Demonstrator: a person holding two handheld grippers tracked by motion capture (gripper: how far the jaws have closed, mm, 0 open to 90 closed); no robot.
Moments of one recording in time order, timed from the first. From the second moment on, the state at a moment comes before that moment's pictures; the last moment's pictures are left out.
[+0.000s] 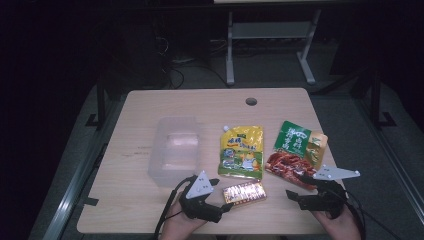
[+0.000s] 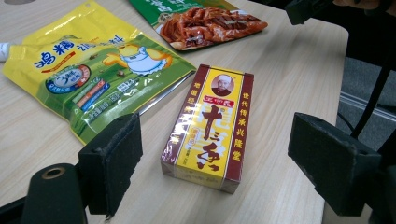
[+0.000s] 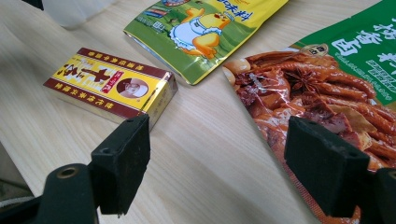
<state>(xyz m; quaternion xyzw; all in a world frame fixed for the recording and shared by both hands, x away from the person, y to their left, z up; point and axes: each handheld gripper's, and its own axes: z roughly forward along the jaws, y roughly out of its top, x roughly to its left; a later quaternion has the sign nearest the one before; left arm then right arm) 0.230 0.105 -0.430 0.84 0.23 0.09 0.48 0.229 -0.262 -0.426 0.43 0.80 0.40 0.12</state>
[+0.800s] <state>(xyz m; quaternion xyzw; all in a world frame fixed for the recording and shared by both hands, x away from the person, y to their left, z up) 0.234 0.102 -0.424 0.85 0.24 0.10 0.46 0.232 -0.264 -0.423 0.43 0.80 0.41 0.12</state>
